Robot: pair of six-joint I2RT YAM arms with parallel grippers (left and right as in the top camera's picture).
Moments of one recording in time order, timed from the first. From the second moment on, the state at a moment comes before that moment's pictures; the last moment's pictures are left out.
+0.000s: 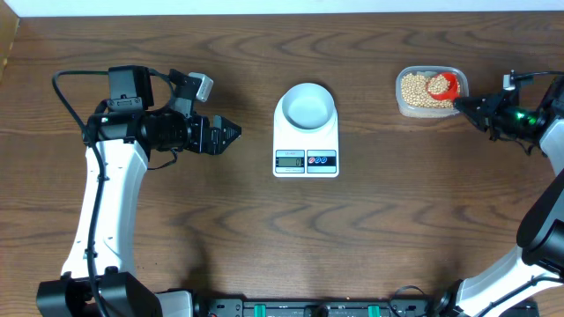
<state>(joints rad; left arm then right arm) 0.10 1.48 1.24 -0.89 0.70 0.28 -0.47 1.92 1.25 -0.43 -1.05 0.38</state>
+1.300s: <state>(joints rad) 0.10 1.48 1.24 -0.89 0.70 0.28 -0.33 1.92 1.25 -0.33 -1.23 0.46</state>
